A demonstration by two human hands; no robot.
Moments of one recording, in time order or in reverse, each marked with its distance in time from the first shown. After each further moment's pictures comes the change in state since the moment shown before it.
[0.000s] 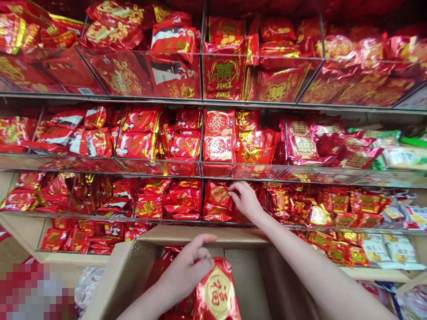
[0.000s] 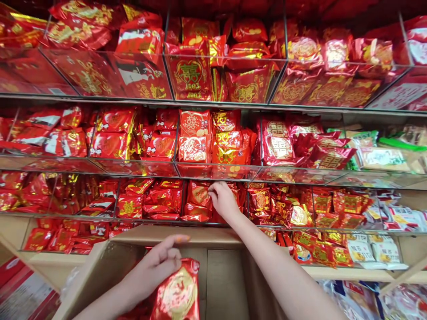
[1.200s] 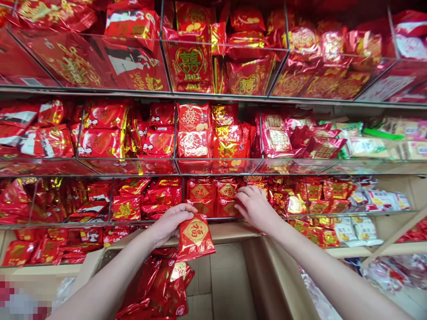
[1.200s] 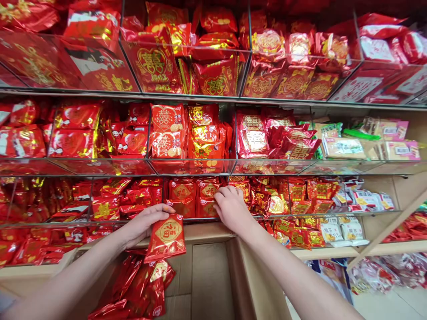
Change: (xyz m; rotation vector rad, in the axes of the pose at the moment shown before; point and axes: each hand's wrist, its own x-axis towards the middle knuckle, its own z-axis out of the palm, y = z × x) left_hand 0.076 0.025 -0.024 -0.047 -0.032 -0.045; right_hand -0.048 0.004 -0.078 -0.528 -0.239 -0.093
